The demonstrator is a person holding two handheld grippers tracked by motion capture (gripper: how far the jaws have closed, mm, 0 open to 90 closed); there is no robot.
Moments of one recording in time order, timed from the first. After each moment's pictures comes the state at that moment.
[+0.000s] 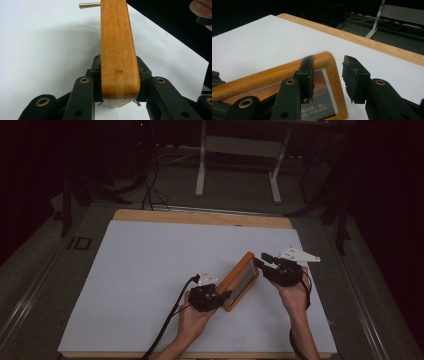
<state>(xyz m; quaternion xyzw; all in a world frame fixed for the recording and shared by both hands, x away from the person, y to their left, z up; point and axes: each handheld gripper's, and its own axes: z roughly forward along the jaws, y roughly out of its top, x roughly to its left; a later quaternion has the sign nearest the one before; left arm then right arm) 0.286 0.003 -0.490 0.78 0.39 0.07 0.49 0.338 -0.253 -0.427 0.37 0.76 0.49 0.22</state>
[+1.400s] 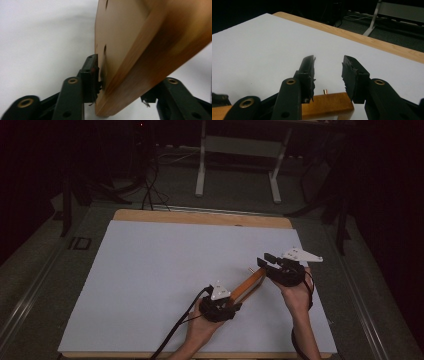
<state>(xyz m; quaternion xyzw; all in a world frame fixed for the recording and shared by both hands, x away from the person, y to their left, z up) 0.276 -0.026 -0.530 0.81 0.34 0.08 0.48 0.341 -0.260 -0.431 0.38 0.76 0.48 0.22</state>
